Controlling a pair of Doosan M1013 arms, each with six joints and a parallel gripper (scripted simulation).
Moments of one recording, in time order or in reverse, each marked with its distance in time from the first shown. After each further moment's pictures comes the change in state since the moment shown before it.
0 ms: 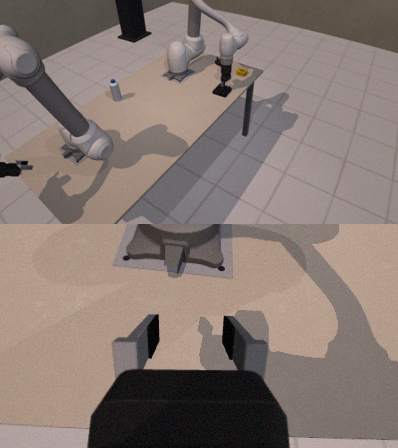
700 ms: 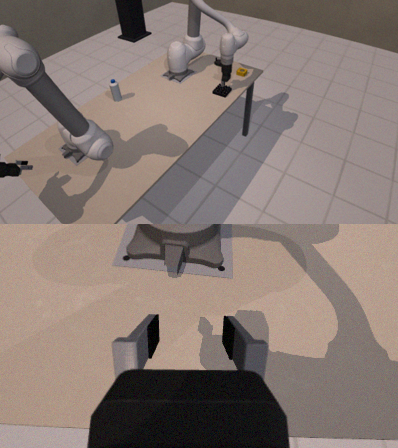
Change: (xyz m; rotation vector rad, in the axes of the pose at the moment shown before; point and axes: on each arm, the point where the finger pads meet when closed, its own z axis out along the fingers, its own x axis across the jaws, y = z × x) left arm 0.000 0.000 0.000 0.000 0.001 -0.234; right arm 0.000 0.000 0.000 0.000 0.000 0.000
